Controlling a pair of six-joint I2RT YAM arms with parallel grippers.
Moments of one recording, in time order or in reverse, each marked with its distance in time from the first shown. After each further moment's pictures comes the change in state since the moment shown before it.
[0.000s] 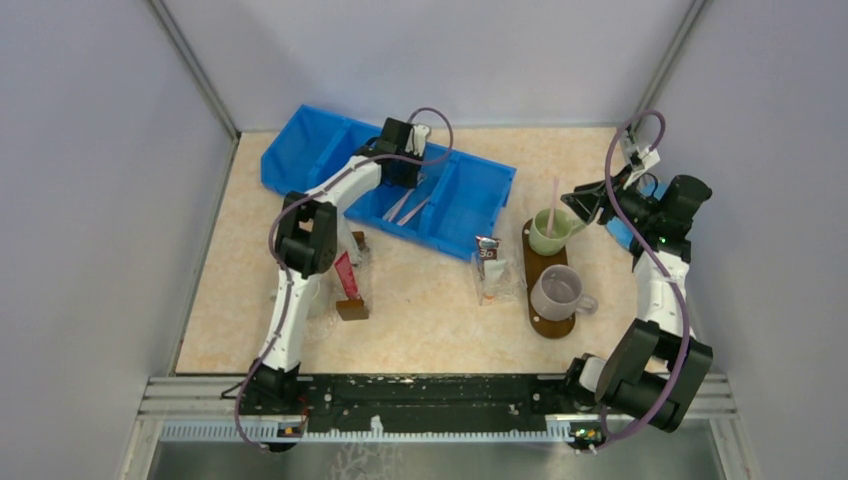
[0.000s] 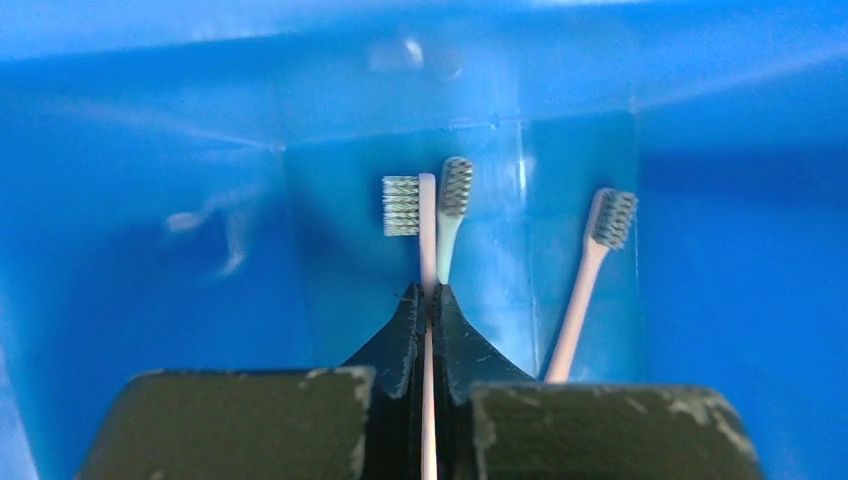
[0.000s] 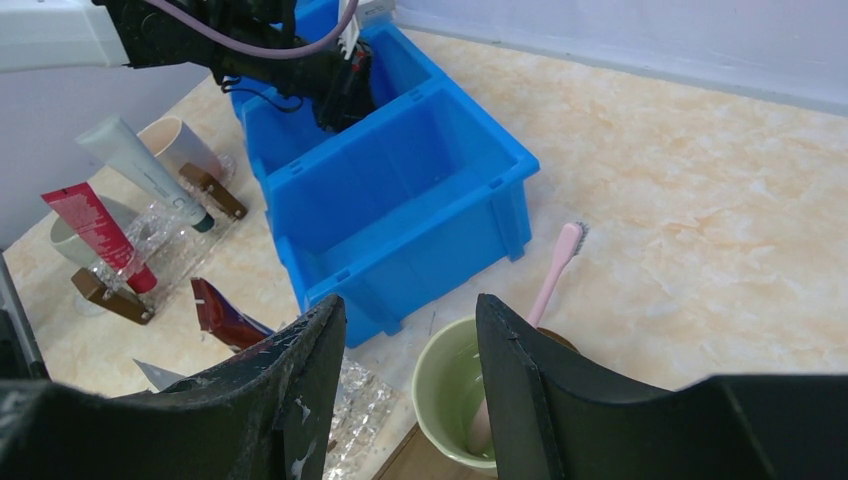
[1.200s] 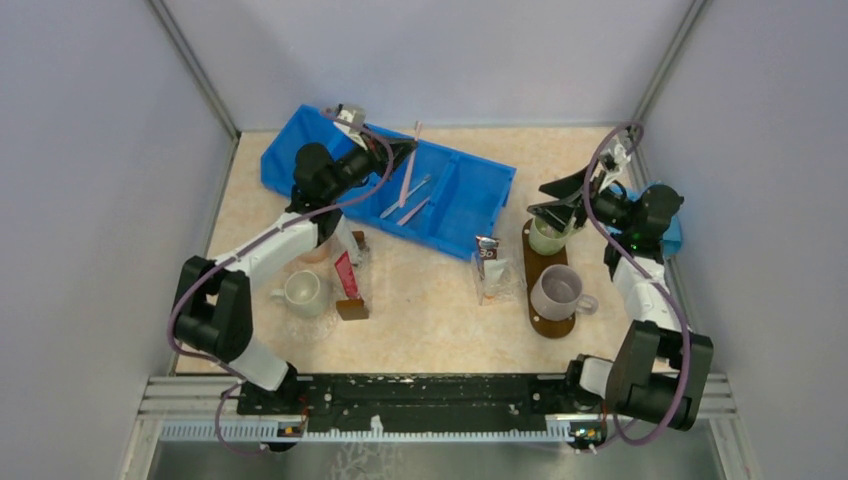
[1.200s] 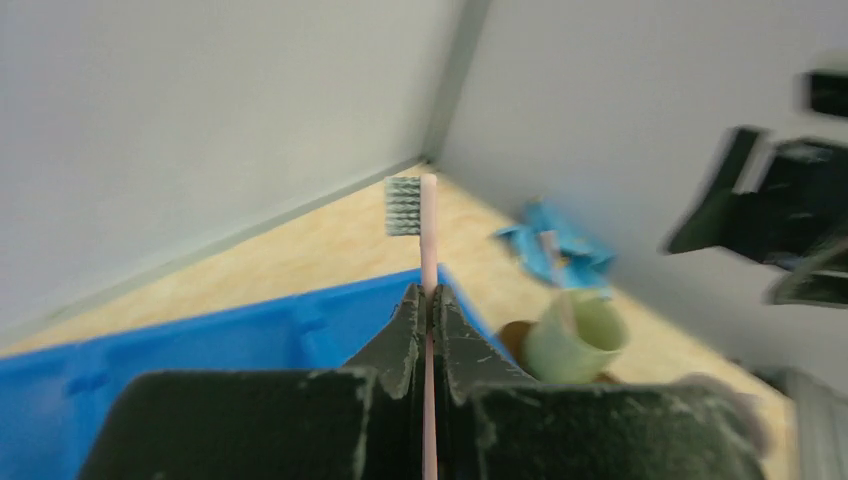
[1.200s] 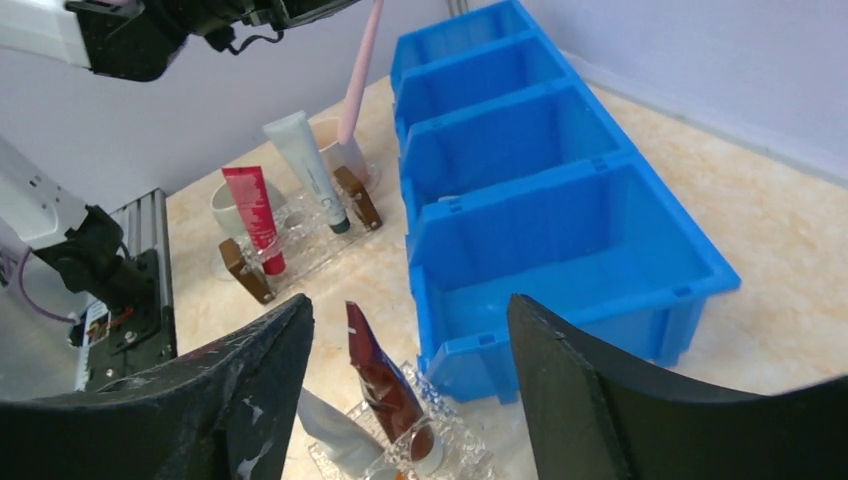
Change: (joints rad) left arm 0.024 -0.862 -0.993 1.103 0.334 -0.332; right arm 0.166 0.000 -0.099 0.497 -0.143 0.350
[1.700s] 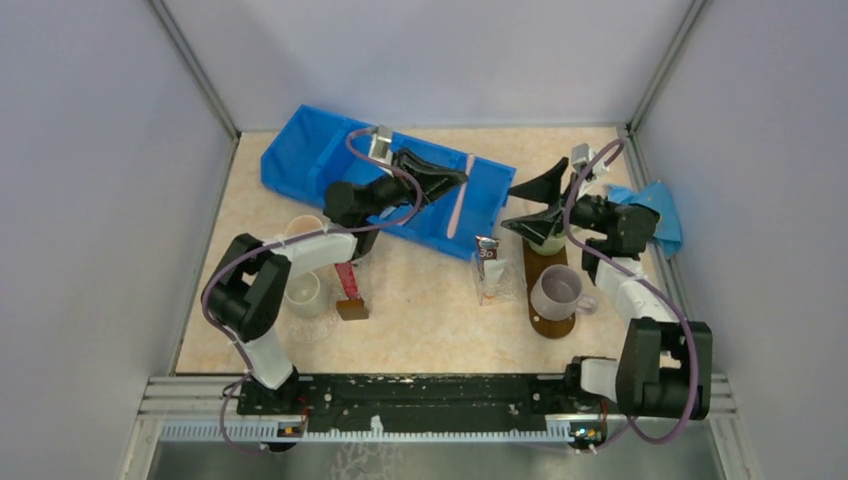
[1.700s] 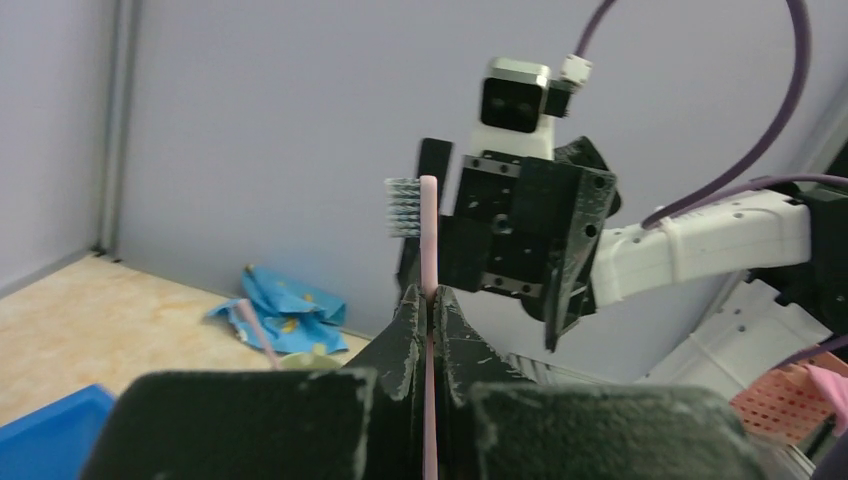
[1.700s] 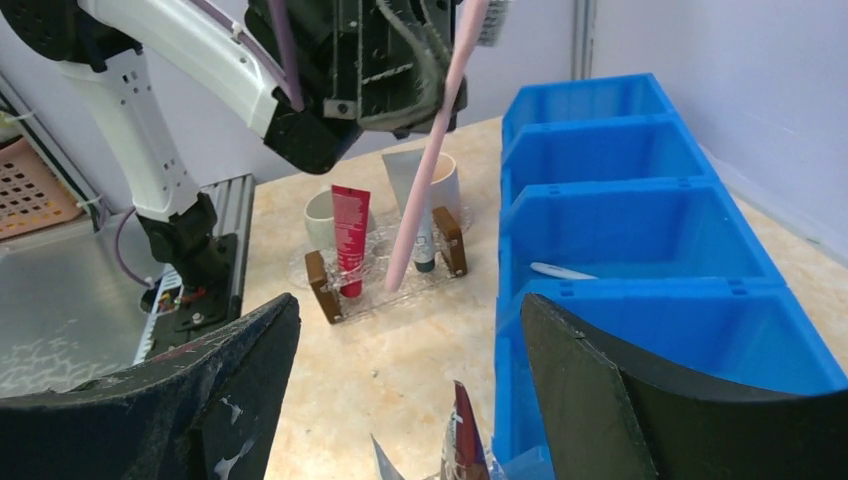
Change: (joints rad) left arm -0.157 0.163 -0.065 0.758 0.268 -0.509; right arm 0.195 0.021 -0.074 0.623 -0.002 0.394
